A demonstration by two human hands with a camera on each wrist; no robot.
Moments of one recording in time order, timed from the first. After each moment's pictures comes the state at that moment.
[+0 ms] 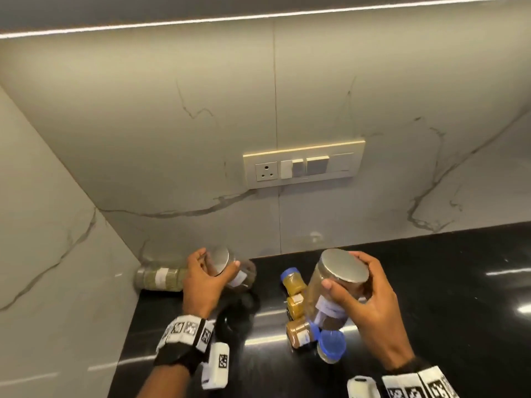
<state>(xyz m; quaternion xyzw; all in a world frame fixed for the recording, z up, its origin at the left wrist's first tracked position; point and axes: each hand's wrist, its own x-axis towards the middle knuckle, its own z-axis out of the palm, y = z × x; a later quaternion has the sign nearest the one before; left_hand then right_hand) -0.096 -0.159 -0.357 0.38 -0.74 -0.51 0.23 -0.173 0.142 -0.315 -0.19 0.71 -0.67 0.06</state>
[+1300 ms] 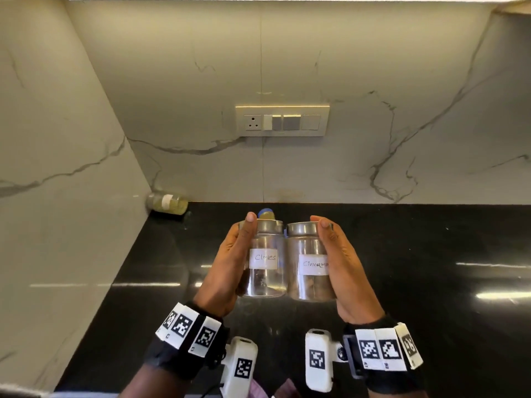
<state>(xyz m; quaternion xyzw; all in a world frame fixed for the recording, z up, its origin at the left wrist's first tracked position) 0.038 0.096 -0.265 0.21 -0.56 -0.80 0.12 -0.063 0.265 -0.264 -0.18 0.62 -0.73 0.24</state>
